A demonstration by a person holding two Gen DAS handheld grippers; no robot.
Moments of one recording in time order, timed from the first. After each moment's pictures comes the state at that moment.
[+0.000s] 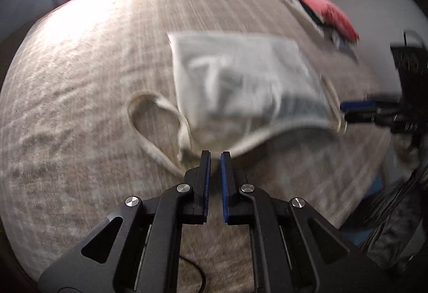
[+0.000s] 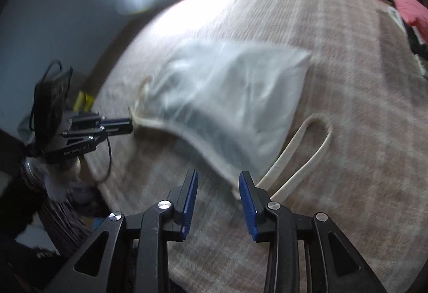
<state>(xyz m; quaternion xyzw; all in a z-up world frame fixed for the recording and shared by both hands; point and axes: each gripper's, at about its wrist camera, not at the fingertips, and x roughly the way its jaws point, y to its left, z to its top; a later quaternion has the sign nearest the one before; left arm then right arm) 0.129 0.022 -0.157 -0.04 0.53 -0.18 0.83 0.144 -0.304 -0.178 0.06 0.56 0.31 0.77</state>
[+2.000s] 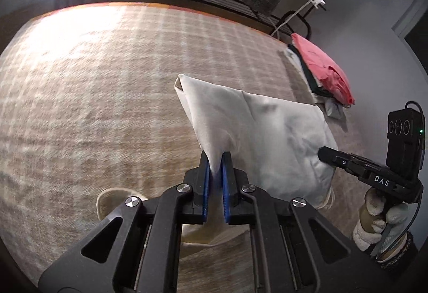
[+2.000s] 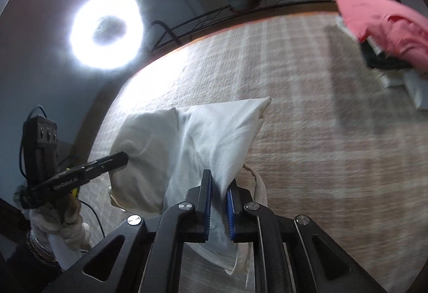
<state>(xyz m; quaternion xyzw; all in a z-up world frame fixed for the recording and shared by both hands) 0.212 -0.049 -0.138 -0.12 0.49 -0.18 0.84 0.196 -0.322 -0.151 0.14 0.50 0.21 0.83</state>
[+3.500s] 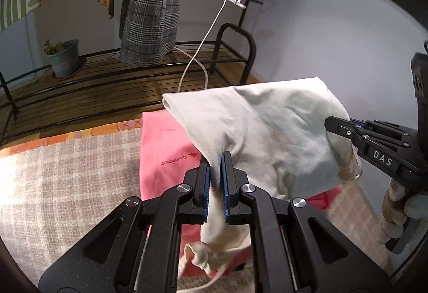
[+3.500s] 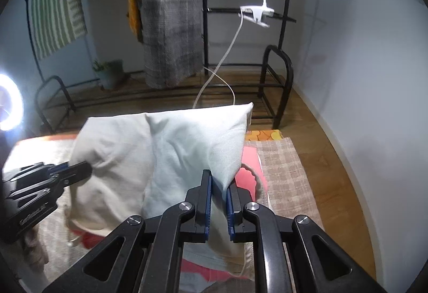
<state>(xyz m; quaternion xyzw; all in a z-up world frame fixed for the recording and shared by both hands) 0.409 -0.428 -0.106 0.00 0.39 -0.25 0.89 0.374 -0.624 -0.091 0.01 0.42 -0.03 0.91</state>
